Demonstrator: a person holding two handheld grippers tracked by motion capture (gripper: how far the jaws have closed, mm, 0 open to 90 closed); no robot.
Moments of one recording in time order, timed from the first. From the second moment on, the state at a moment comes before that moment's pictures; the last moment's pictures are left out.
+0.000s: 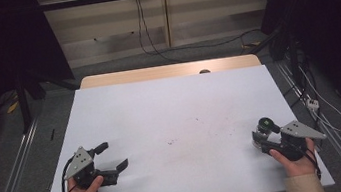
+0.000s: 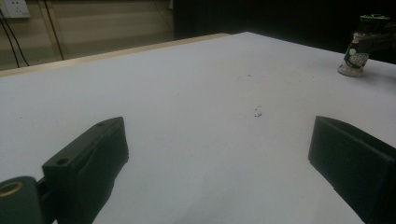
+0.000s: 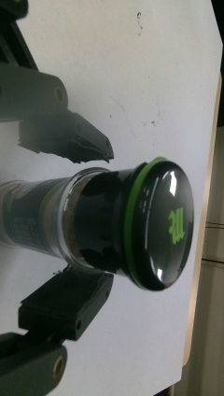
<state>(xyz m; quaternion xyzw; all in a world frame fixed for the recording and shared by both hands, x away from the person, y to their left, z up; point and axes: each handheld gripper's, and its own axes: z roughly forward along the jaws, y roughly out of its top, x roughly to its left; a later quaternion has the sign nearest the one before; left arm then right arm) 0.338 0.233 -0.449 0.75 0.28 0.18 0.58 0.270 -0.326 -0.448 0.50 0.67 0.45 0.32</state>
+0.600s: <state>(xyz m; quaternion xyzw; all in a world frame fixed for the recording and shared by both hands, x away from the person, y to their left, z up) 0.339 0.233 -0.448 0.75 0.27 0.18 0.58 0.272 -0.324 -0.453 0.50 0.68 0.43 0.32</state>
